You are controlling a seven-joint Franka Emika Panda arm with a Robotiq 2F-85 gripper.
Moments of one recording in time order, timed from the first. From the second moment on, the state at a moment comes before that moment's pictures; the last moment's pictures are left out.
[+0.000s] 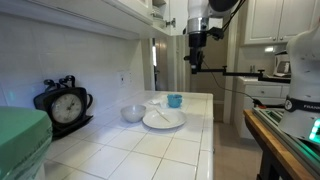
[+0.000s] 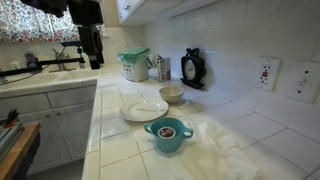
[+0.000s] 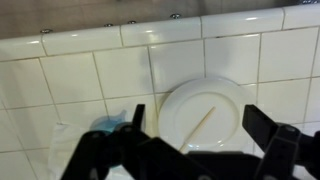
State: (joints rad) arm -0.10 -0.38 0.02 -2.56 0.00 2.21 0.15
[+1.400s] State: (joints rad) arm -0.22 0.22 -0.20 -2.27 0.09 2.53 0.17
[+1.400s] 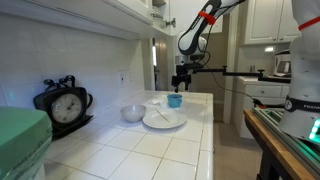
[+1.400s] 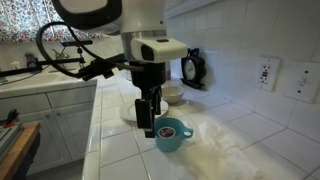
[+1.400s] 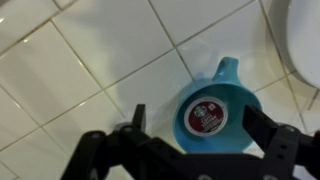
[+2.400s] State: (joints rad) arm -0.21 0.31 -0.18 -2.16 0.10 2.53 0.17
